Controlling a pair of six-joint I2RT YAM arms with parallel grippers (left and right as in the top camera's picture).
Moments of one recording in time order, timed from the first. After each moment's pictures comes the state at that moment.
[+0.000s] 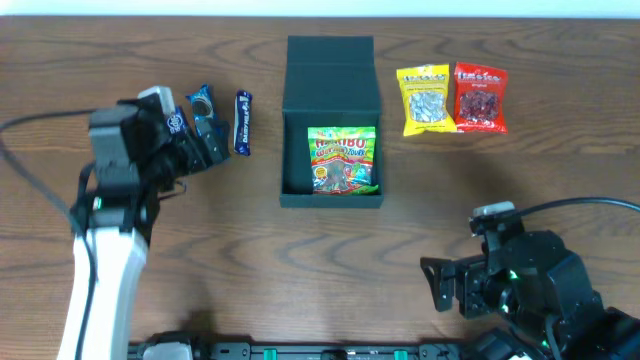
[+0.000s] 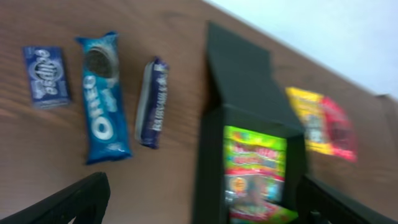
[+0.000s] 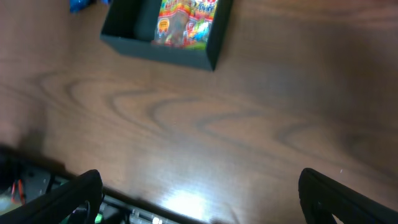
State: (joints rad) left arm 0.07 1.23 0.99 -0.50 0.37 -0.36; right arm 0.59 0.70 1.12 -1.29 0.04 0.40
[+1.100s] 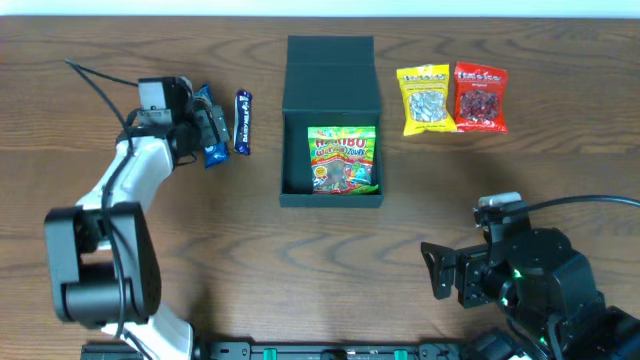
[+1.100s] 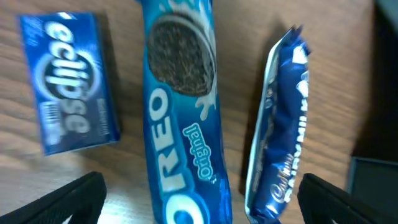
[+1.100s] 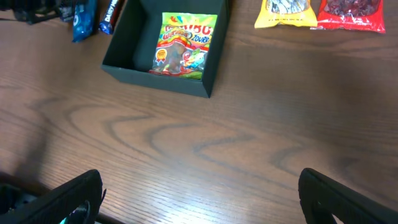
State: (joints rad) left arm 0.06 1.83 1.11 -0.30 0.18 -0.27; right arm 0.59 0.70 1.12 -1.22 0.09 0.40
